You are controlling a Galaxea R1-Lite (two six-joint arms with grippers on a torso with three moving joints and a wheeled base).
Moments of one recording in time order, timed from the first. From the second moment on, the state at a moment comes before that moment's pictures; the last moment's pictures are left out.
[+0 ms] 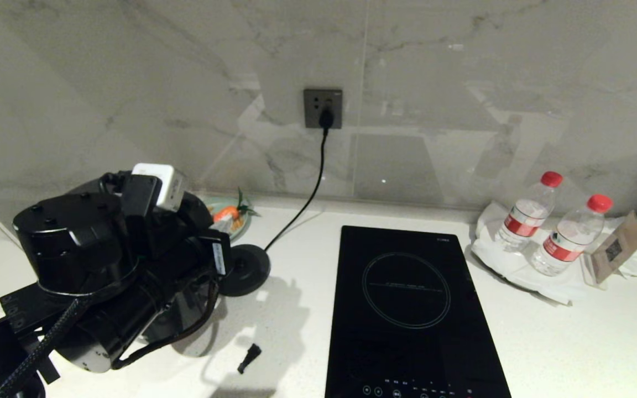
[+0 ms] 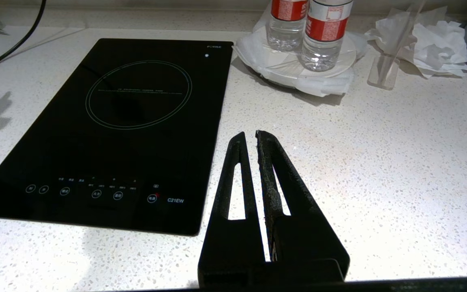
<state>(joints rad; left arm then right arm) -0.62 1.52 -0.56 -0.88 0.43 -0.03 0.00 0.00 0.00 0.00 0.00 -0.01</state>
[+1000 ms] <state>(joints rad) -0.61 1.50 -0.52 -0.88 0.43 -0.06 0.00 0.00 0.00 0.00 0.00 -0.01</state>
